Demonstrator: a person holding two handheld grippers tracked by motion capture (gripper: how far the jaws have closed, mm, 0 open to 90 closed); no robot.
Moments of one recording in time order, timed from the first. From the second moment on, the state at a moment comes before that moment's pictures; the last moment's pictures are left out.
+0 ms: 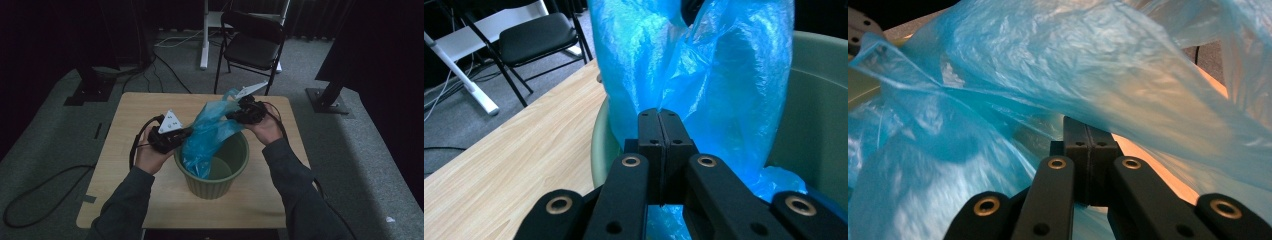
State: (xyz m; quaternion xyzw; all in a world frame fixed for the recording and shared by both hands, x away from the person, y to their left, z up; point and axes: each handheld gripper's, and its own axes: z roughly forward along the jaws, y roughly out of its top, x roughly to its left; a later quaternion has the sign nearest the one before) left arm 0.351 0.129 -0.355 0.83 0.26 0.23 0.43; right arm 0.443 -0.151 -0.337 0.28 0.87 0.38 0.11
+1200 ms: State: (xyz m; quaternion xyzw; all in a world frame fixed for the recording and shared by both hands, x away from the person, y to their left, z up) left arm 0.349 0.176 -0.372 0.82 0.31 0.23 0.43; right arm 0.412 -0.220 -0.339 0.32 0.86 0.38 0.12
